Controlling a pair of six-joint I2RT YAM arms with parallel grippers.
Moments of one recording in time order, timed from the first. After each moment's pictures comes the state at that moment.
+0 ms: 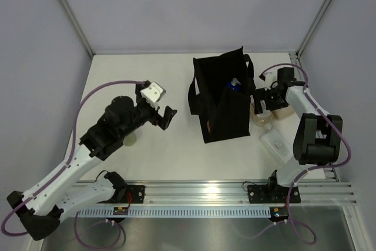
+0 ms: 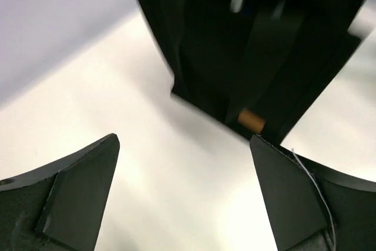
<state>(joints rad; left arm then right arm) -0.74 0.84 0.98 -0.33 -0.01 0.11 -0.09 1.63 1.15 -0.66 -0.23 -0.33</state>
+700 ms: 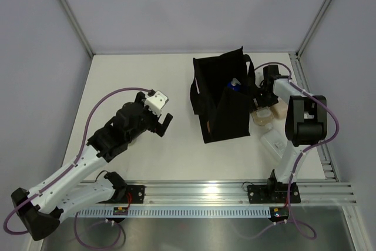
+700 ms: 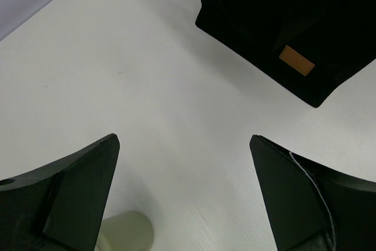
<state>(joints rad) -0.74 0.85 0.82 -0.39 -0.16 0.13 0.00 1.91 1.30 -0.62 -0.10 -0.33</state>
